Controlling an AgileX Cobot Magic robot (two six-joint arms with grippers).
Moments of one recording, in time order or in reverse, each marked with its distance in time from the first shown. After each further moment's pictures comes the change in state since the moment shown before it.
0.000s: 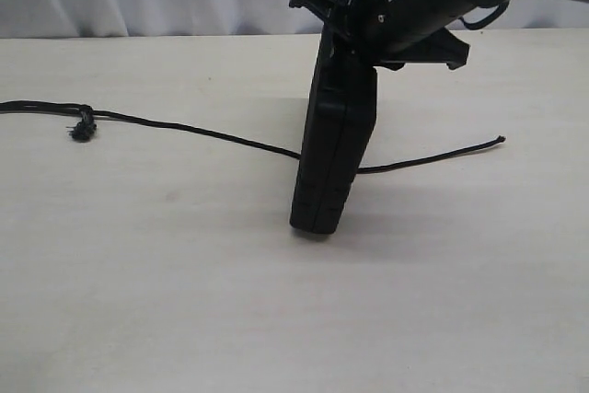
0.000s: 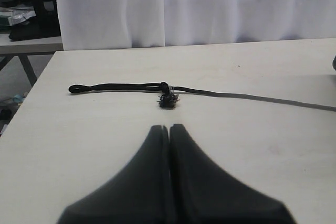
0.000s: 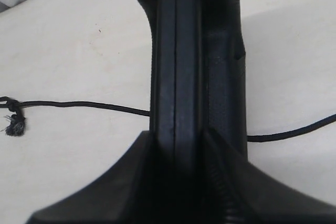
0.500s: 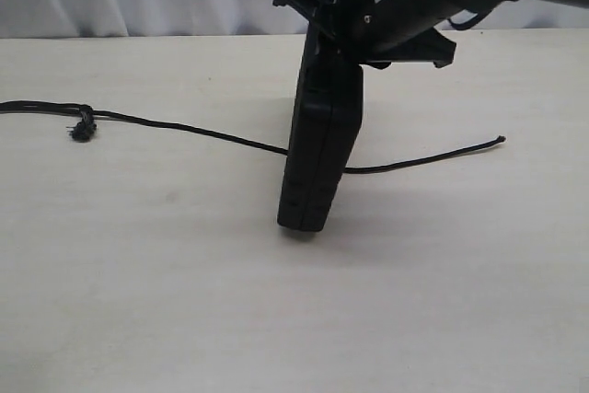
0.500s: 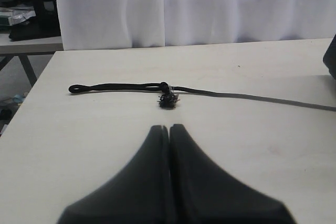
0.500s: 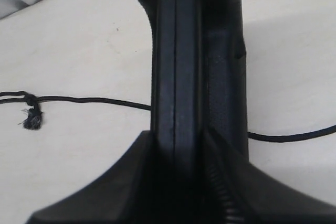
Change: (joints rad) left arm 0.000 0.000 0.000 0.000 0.000 0.000; right arm 0.043 -0.005 0.000 -0.023 -0.022 0.029
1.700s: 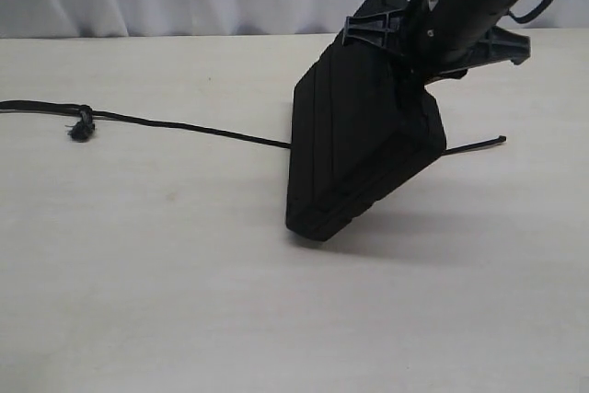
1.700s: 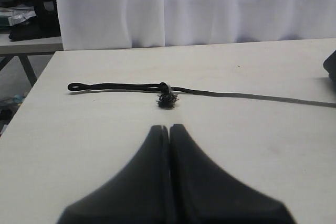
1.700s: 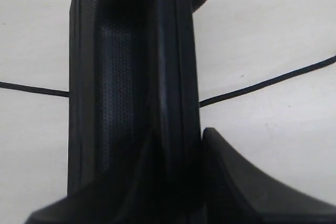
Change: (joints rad) left arm 0.000 0.000 0.000 0.000 0.000 0.000; right arm -0.121 0.032 -0.014 -0.065 0.239 -0.188
